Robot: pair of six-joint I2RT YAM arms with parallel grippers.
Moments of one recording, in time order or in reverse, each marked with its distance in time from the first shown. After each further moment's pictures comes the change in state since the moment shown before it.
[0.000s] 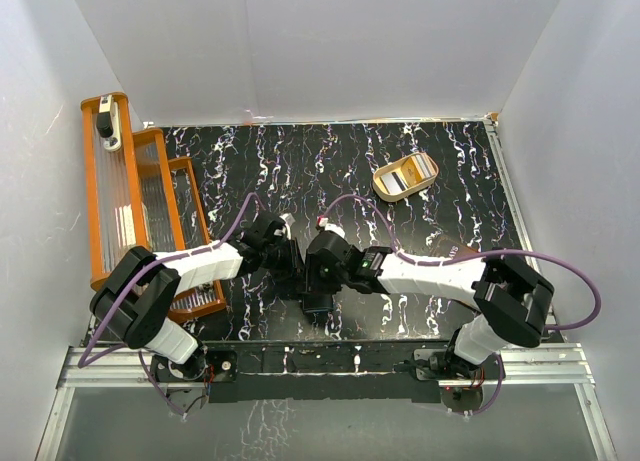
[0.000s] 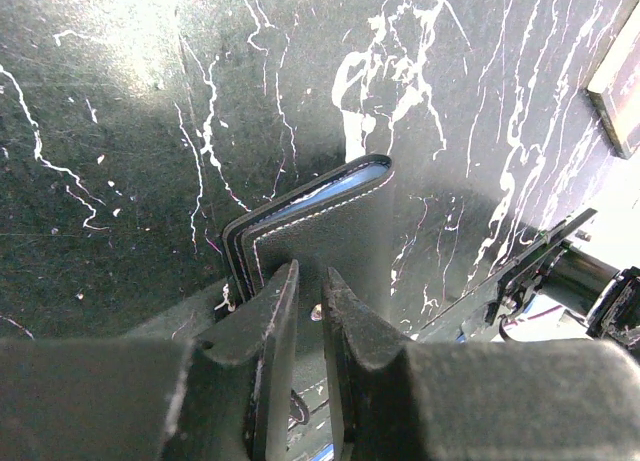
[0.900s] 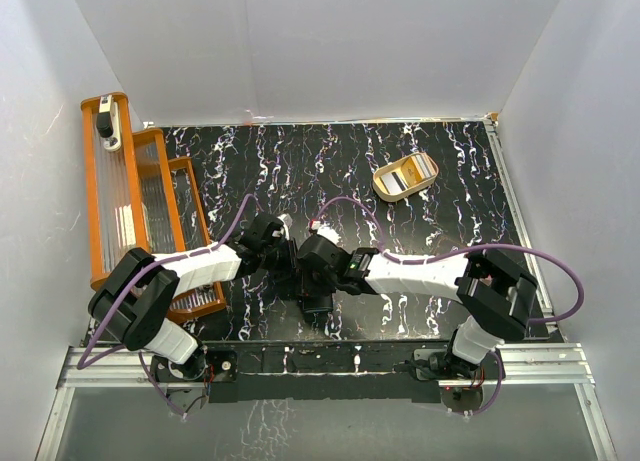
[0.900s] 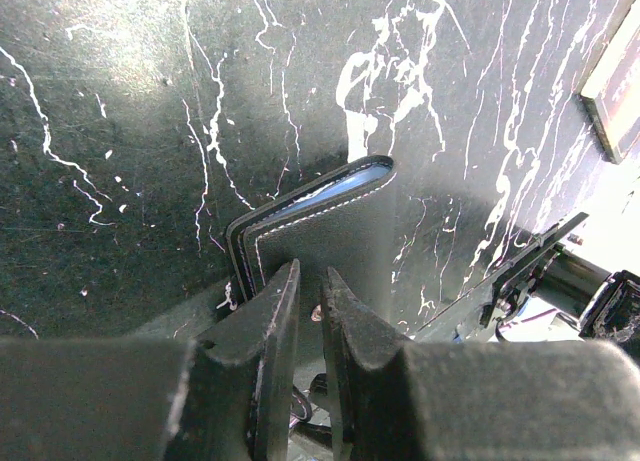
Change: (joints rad) left arm 0.005 -0.013 -0.024 0.026 0.003 -0.022; right arm 0.035 0.083 0.055 -0.019 0.063 0.018
